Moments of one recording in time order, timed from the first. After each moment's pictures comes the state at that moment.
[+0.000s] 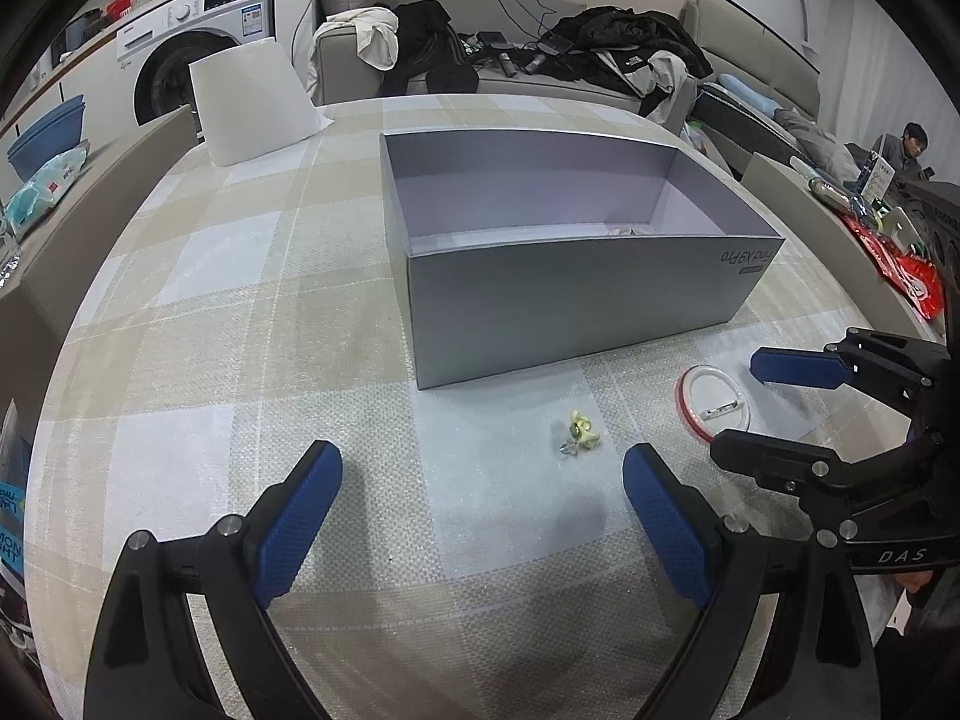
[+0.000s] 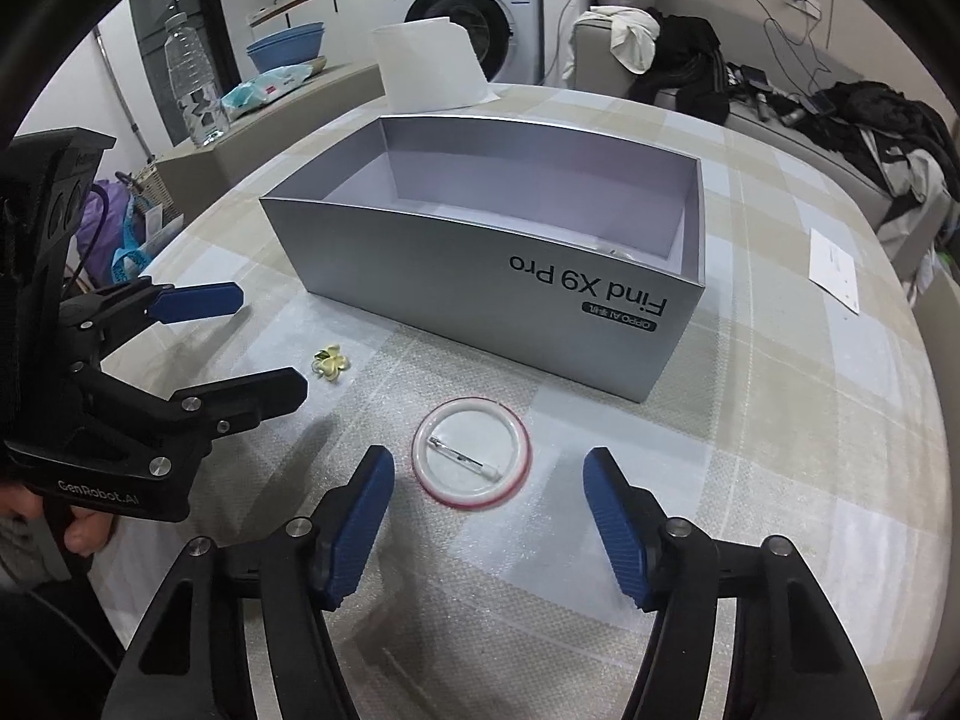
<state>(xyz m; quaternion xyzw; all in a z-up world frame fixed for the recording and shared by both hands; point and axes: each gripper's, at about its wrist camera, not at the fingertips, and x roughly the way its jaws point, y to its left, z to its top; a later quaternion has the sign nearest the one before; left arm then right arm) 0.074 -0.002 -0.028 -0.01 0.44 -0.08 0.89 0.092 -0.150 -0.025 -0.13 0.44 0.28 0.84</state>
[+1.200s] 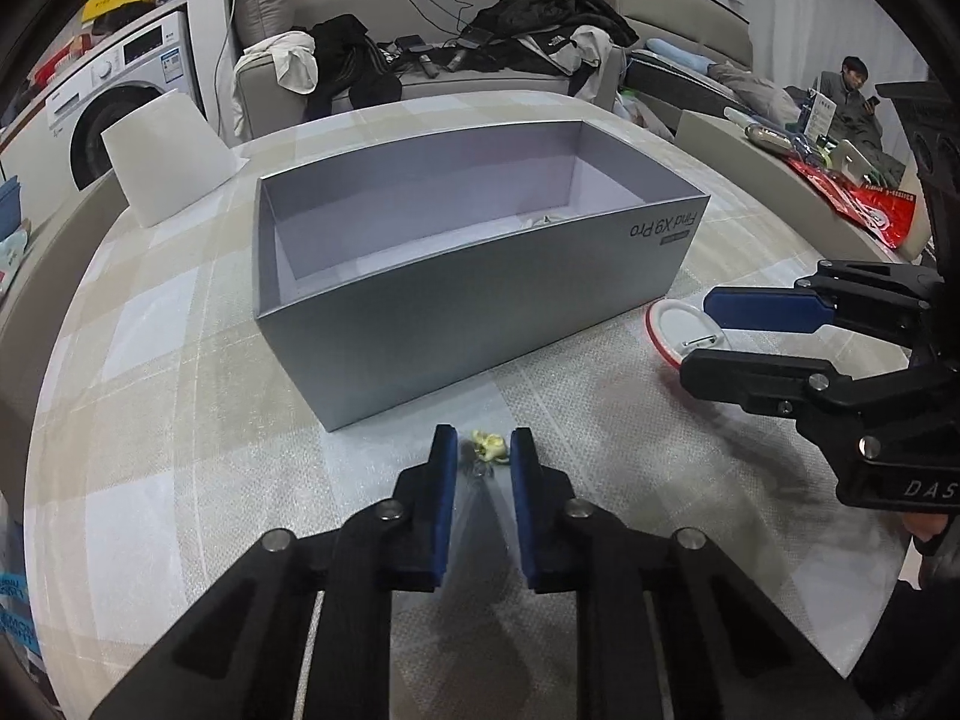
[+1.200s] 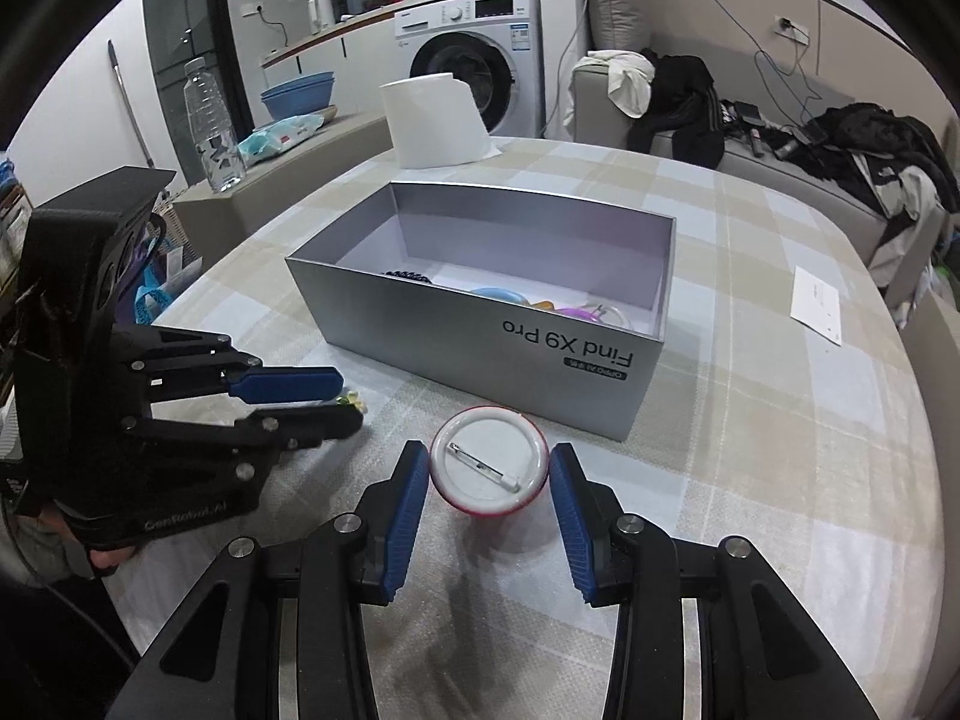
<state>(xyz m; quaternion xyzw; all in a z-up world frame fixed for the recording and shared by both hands) 0.081 -0.028 -0.024 0.05 0.43 -0.15 0.89 0.087 -0.159 -0.007 -0.10 0.39 0.29 0.87</state>
